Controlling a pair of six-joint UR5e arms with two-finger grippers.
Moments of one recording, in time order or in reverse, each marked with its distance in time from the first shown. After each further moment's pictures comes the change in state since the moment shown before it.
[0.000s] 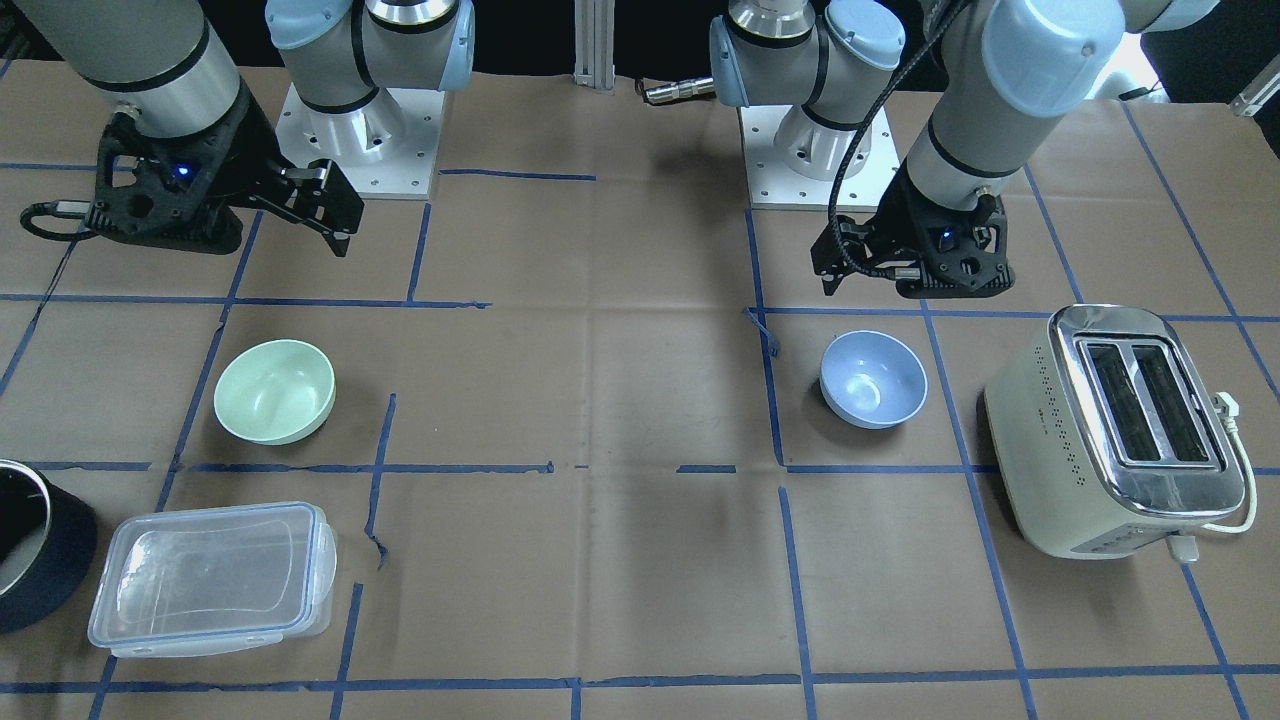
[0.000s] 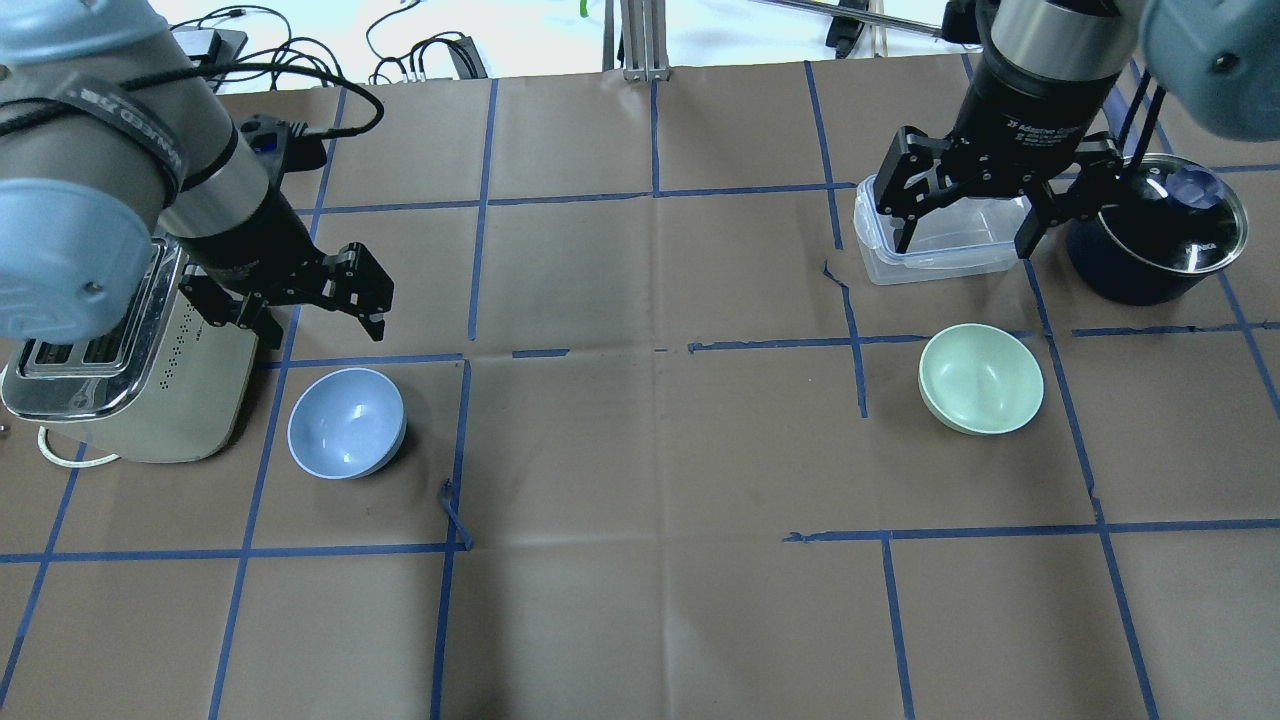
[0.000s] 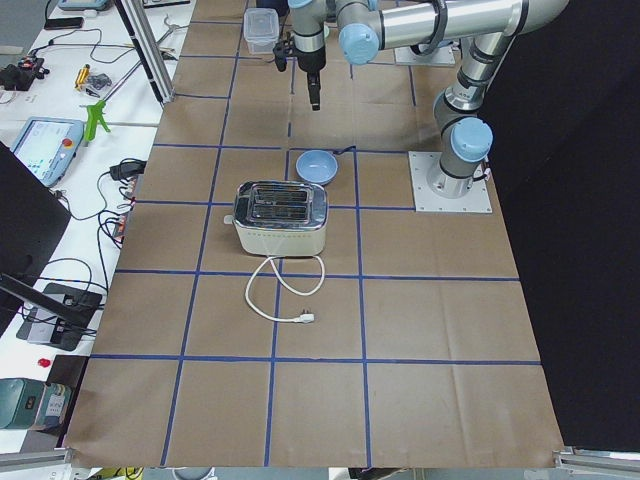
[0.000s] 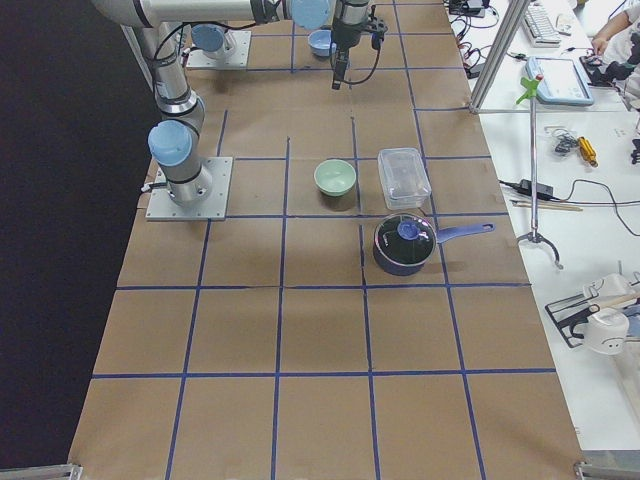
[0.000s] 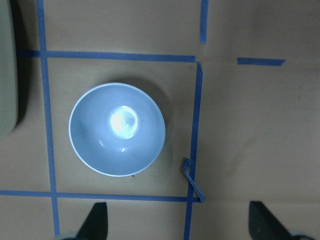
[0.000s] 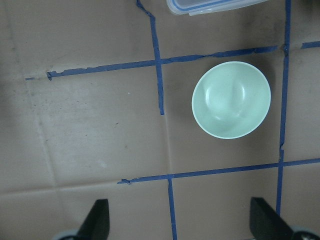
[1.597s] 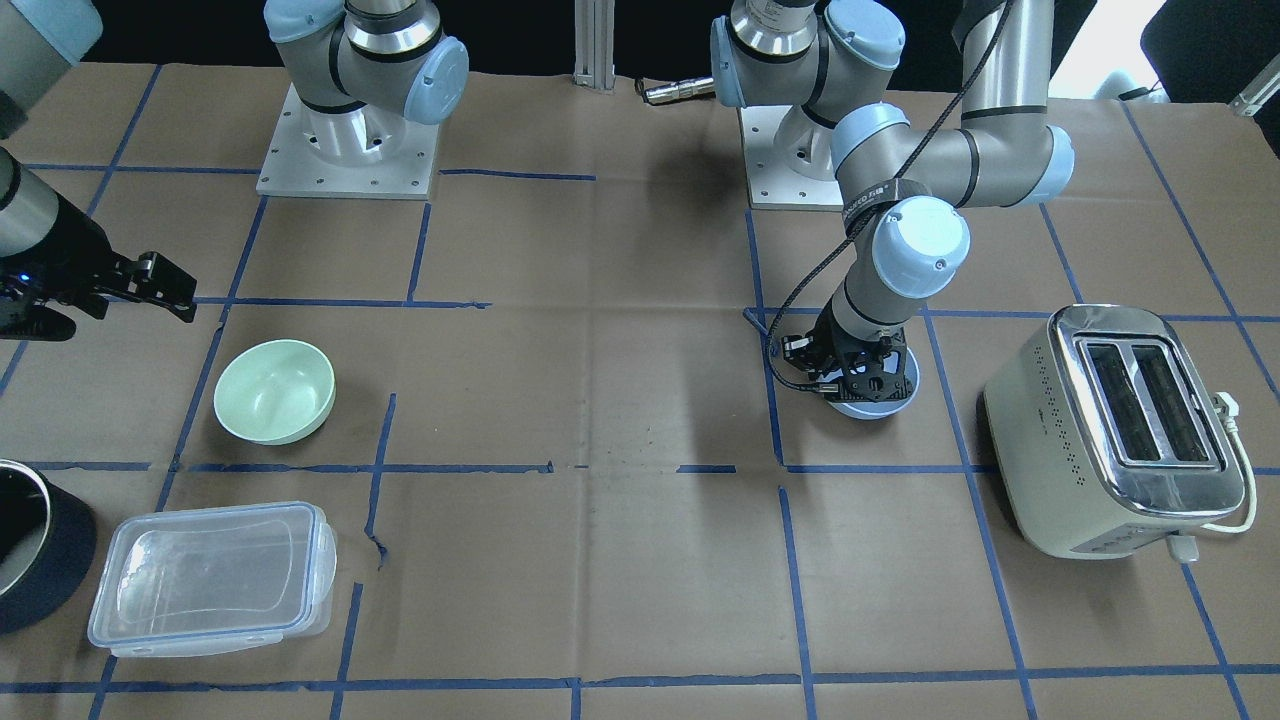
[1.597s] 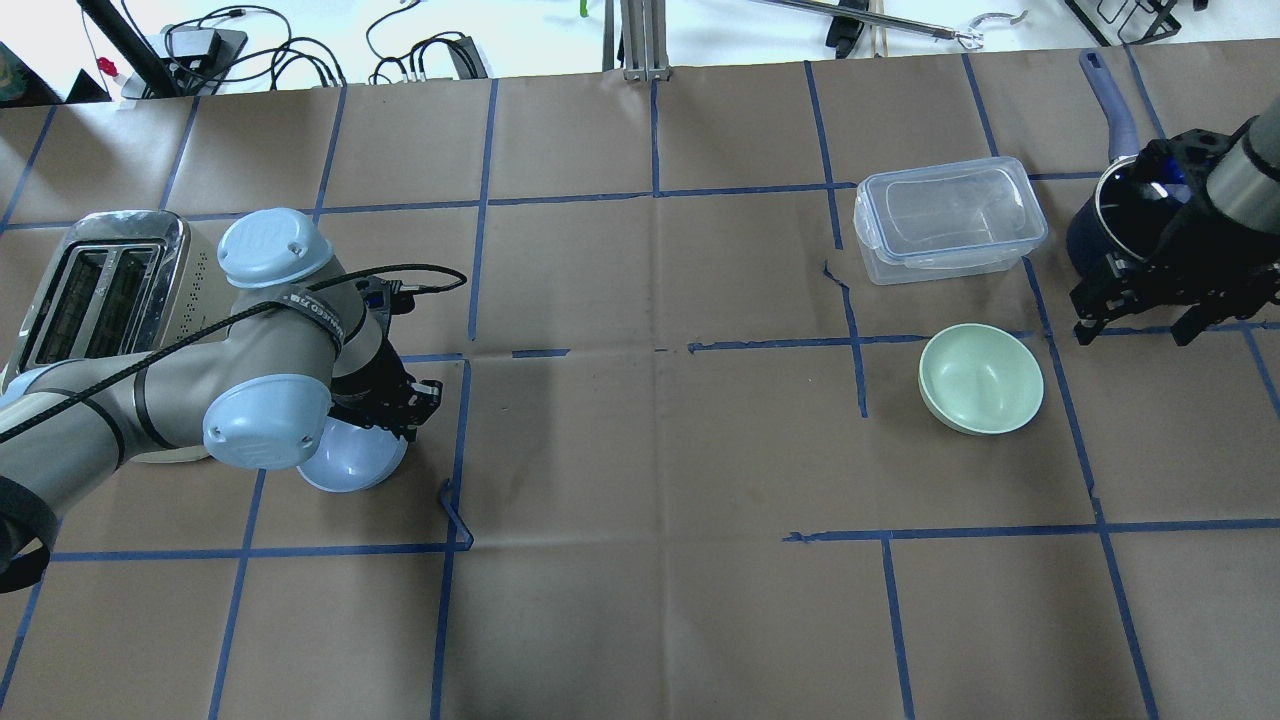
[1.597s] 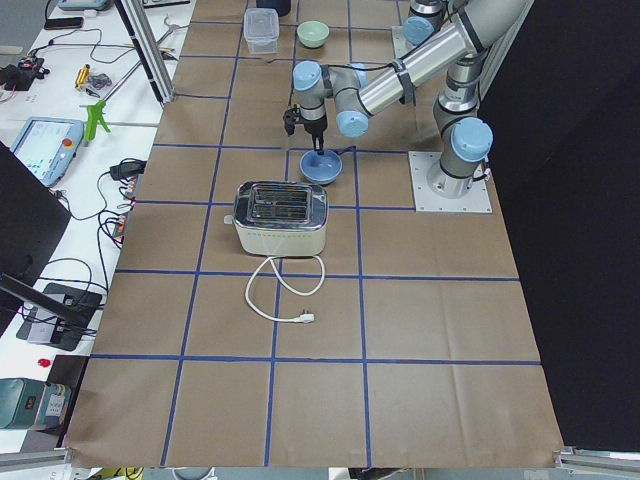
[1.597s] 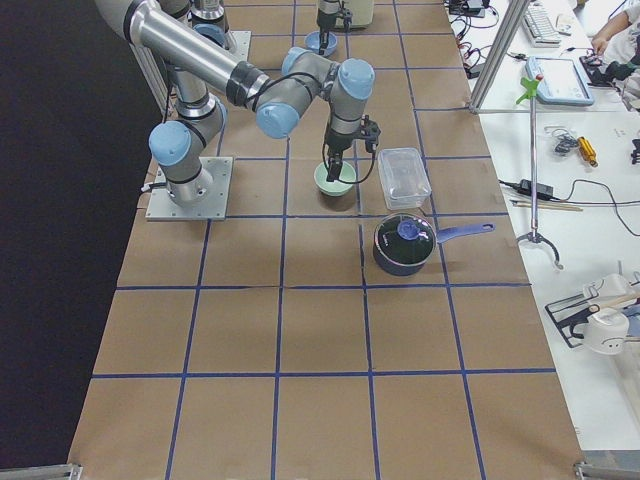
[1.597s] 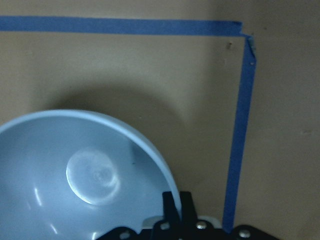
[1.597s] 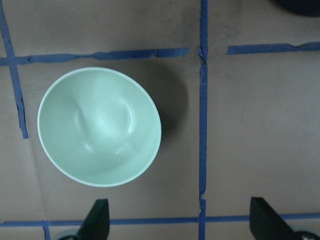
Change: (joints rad) left arm -0.004 -0.205 -0.262 0.434 0.016 0.010; right arm -0.374 0.024 0.399 -0.444 -0.025 -0.432
